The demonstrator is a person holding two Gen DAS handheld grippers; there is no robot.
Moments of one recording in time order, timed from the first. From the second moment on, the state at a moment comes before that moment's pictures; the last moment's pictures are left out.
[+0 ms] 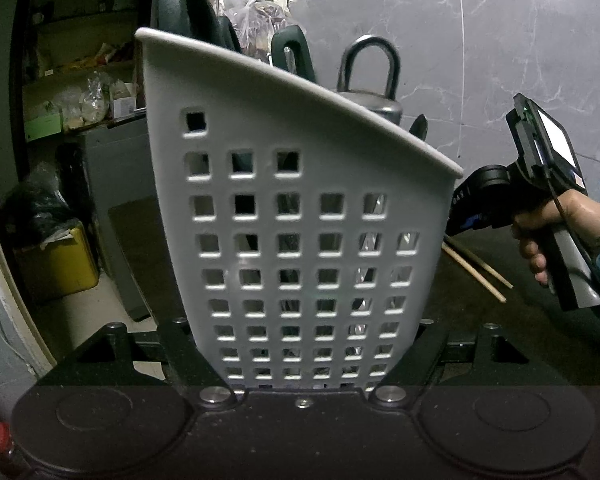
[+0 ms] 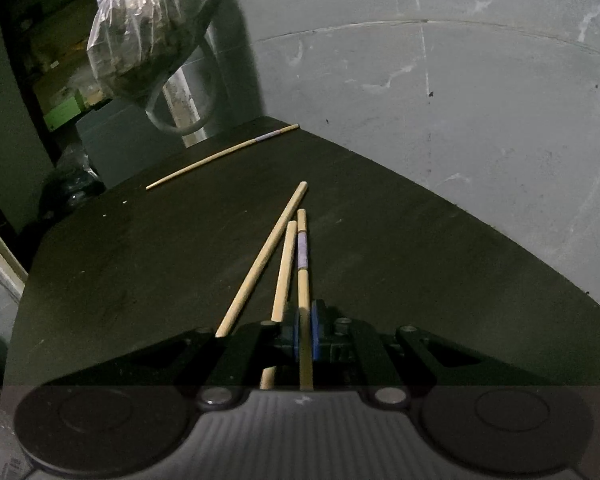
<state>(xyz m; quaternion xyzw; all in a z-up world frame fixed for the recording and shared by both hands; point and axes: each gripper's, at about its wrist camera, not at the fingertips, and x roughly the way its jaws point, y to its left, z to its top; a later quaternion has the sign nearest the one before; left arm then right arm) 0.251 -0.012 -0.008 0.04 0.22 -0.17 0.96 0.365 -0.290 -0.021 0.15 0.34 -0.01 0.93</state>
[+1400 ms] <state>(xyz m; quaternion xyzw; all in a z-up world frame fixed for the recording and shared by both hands) 0.249 -0.013 -0.011 0.04 0.24 -0.17 0.96 0.259 -0.262 -0.011 0.00 0.38 0.08 0.92</state>
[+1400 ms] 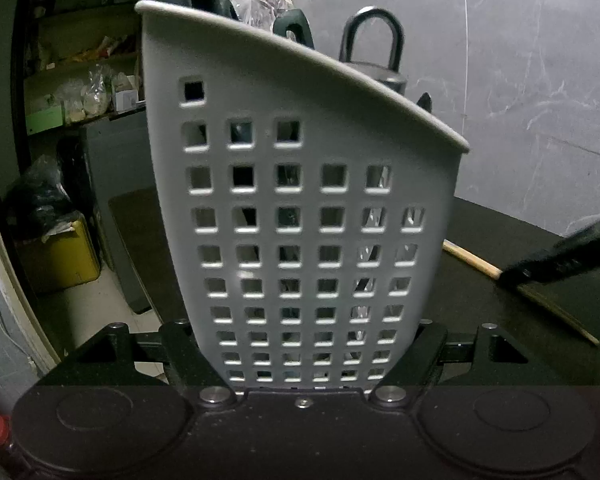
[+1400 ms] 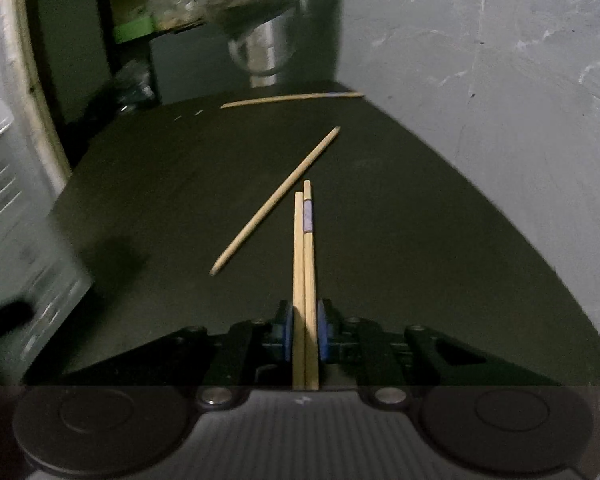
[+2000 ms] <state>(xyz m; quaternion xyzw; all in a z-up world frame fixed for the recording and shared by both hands) 0.248 -0.016 -0.010 0.04 0.24 -0.17 0.96 0.245 -0.278 -0.006 0.05 0.38 0.09 0.92</state>
